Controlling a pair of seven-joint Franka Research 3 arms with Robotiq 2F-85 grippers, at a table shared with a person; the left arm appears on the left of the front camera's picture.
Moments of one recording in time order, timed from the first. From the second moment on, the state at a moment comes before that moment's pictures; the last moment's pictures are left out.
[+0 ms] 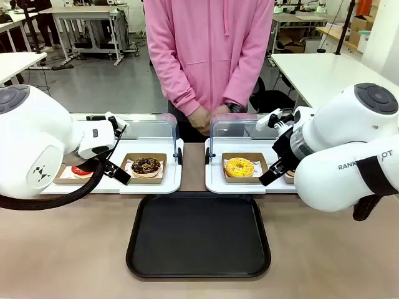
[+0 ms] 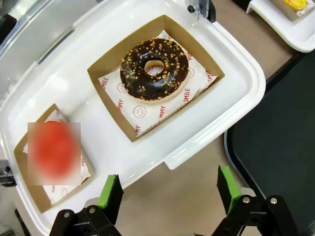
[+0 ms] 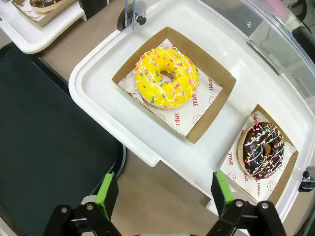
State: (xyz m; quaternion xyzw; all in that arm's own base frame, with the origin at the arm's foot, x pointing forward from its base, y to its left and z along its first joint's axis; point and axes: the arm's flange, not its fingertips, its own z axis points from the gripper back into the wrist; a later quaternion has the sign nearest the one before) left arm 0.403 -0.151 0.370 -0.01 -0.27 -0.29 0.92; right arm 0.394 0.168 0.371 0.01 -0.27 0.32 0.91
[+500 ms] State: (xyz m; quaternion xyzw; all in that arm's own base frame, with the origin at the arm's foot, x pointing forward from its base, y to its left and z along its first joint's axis) left arm 0.414 -0.121 0.428 -0.03 -0.29 -0.28 0.92; right arm 0.398 0.156 0.435 0.04 -0.29 0.30 0.91
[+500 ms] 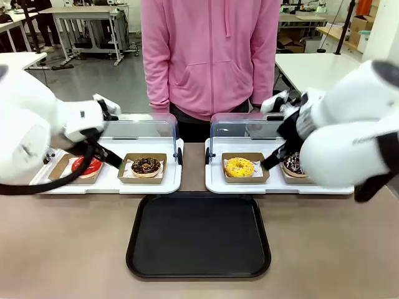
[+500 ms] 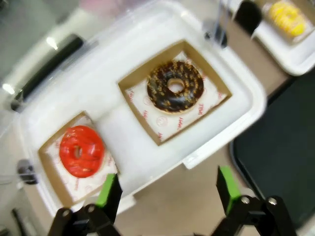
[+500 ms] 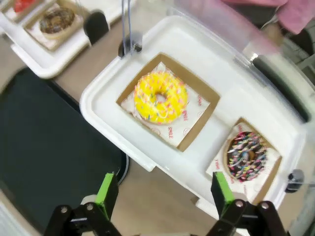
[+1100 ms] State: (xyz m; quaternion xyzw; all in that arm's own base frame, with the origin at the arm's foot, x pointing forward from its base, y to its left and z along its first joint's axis) left arm 0.390 0.070 0.563 -0.18 -0.32 -0.40 0.84; right arm 0.369 -0.059 0.572 0.20 -0.38 0.32 0.85
